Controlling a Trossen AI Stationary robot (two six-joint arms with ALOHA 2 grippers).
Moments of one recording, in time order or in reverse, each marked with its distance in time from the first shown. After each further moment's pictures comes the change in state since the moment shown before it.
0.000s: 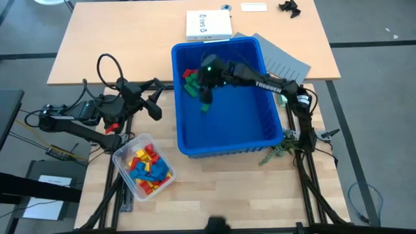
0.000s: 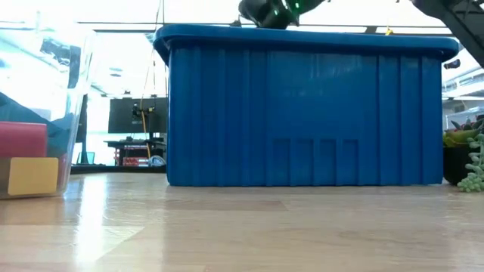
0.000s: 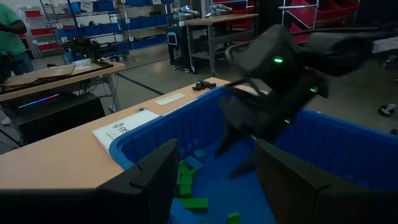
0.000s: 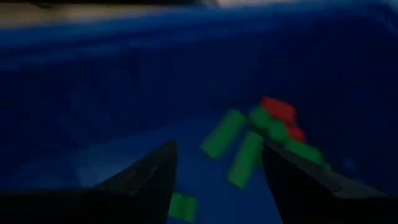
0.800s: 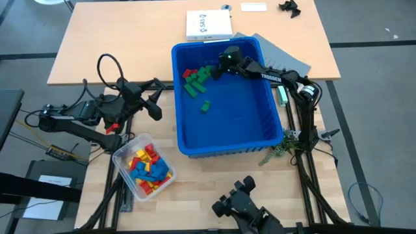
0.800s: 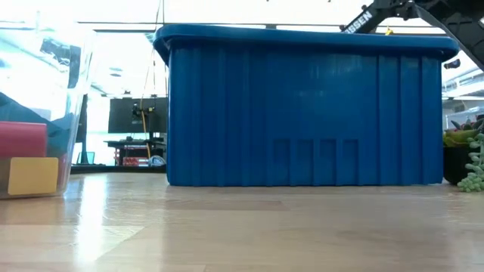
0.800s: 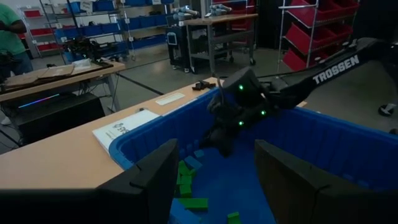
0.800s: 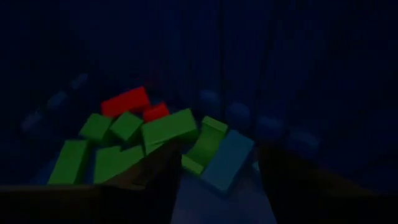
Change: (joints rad) left arm 0.000 0.000 0.000 -0.001 0.000 0.000; right arm -0.335 0.001 -0.461 0.658 0.059 0.419
